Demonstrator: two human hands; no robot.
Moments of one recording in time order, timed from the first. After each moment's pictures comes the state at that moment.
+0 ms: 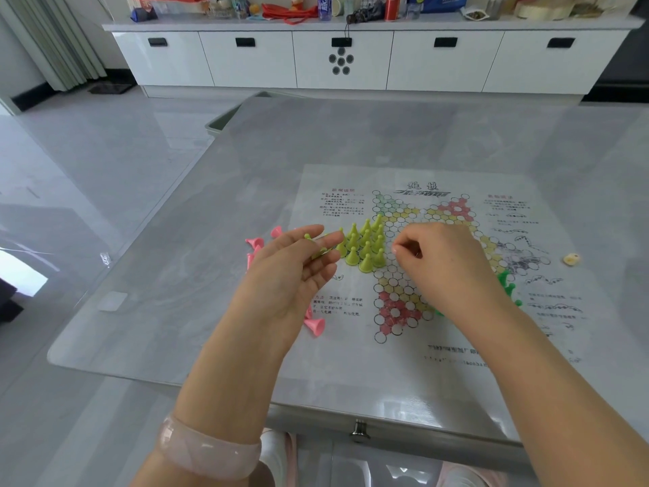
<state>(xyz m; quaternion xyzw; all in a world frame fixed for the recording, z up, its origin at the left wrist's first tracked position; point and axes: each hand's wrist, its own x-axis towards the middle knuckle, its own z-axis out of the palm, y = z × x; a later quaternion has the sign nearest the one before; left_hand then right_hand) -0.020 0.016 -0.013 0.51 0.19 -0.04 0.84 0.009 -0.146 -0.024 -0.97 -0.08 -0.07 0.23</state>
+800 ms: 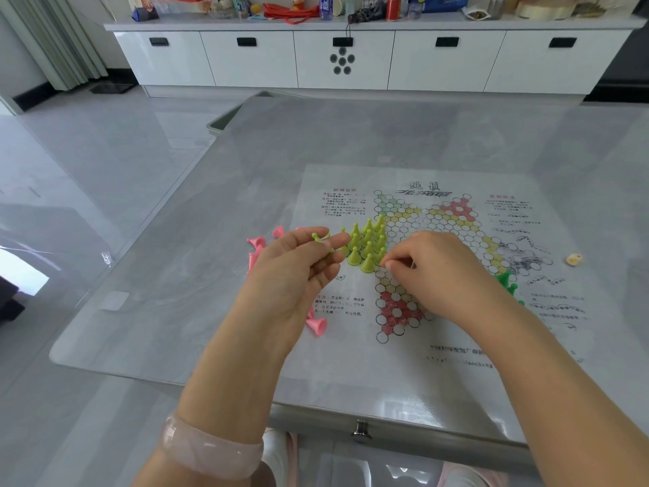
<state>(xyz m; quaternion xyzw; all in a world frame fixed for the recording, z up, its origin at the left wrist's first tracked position) -0.021 0.014 -0.014 0.53 0.17 -0.04 0.83 0.006 -0.145 -0.023 -0.97 -0.14 0.01 0.20</state>
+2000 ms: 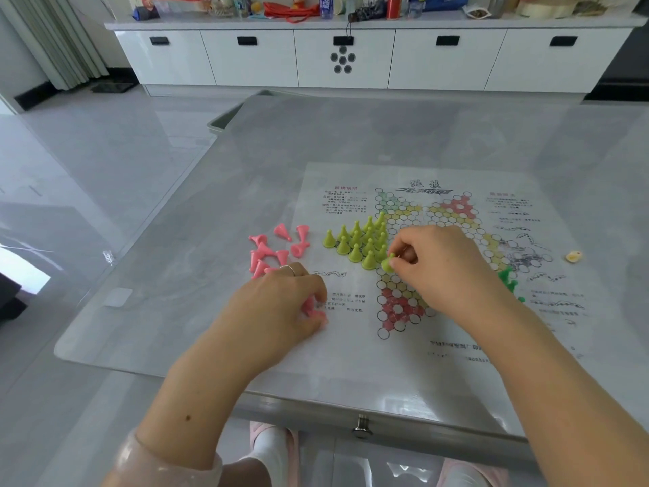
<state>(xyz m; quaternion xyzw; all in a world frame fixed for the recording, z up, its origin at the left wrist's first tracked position) -0.043 0.048 -0.029 0.98 -0.11 -0.06 0.16 0.008 -0.146 -0.029 -0.97 -0.11 -0.03 0.23</state>
